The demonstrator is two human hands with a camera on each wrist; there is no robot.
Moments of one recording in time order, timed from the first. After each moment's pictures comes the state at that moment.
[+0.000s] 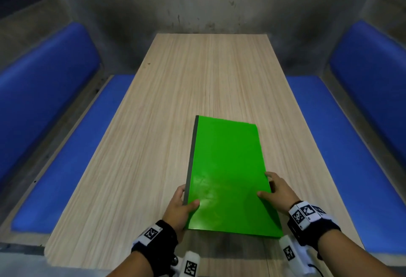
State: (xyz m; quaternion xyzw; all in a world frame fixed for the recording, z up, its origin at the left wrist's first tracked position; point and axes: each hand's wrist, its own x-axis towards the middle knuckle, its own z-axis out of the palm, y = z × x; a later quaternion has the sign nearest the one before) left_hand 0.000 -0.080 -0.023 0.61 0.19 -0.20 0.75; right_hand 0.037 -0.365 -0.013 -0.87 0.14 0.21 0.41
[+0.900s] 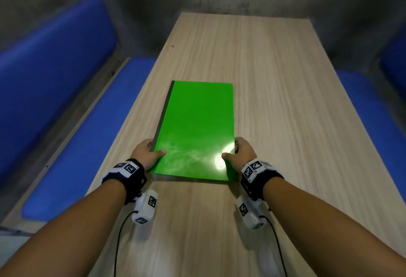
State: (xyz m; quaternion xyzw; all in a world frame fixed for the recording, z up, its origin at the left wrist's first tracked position) left_hand 0.178 0.109 -0.046 0.84 0.22 -0.11 0.47; right_hand 0.194 -0.172 -0.051 -0.90 0.11 0.15 0.40
